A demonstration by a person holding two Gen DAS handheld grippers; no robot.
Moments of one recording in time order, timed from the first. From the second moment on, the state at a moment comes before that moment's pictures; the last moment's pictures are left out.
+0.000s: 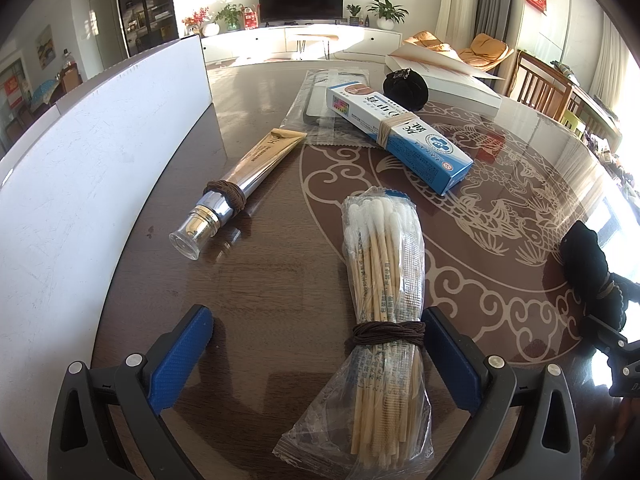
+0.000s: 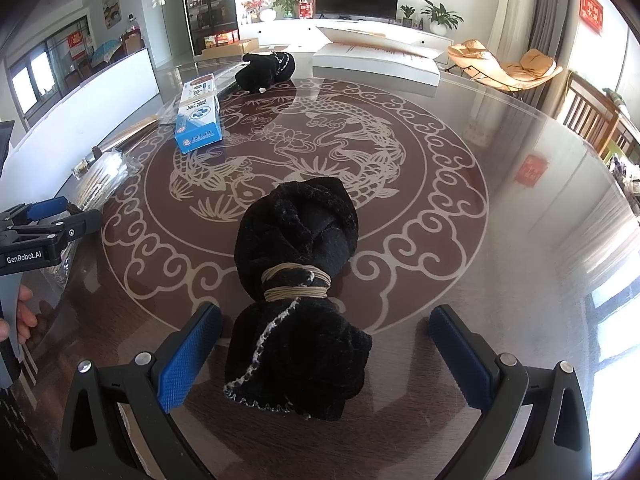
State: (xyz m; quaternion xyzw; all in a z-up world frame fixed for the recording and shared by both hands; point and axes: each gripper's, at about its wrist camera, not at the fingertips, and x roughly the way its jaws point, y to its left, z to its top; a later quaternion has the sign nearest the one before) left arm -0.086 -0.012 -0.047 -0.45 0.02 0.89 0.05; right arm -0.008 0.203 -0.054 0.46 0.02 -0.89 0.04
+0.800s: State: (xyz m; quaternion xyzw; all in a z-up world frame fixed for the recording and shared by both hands) left arm -0.038 -0.039 -0.024 -0.49 -0.04 0.87 0.09; right arm -0.030 0.181 -0.041 0.50 0.08 -0.86 0.10
